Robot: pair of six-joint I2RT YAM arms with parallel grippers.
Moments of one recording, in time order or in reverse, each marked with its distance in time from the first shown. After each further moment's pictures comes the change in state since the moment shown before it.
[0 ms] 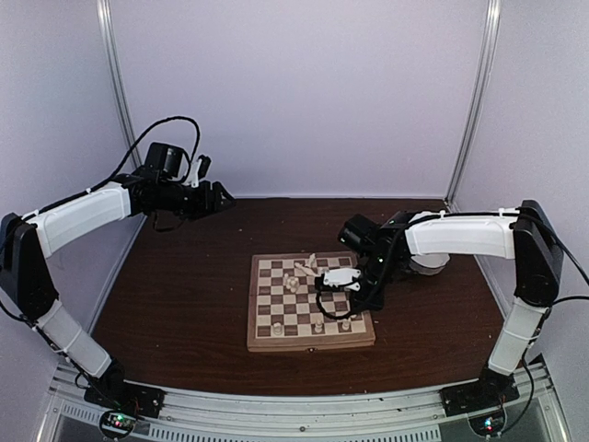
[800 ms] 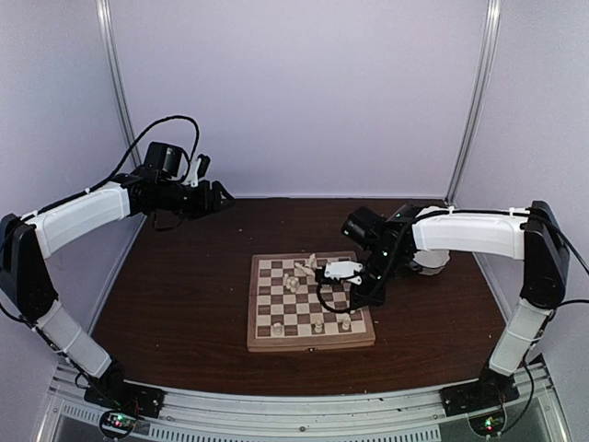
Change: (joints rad) left arm 0.000 -0.003 0.000 -0.001 -0.002 0.000; right arm -0.015 -0.040 0.015 -0.021 -0.027 0.022
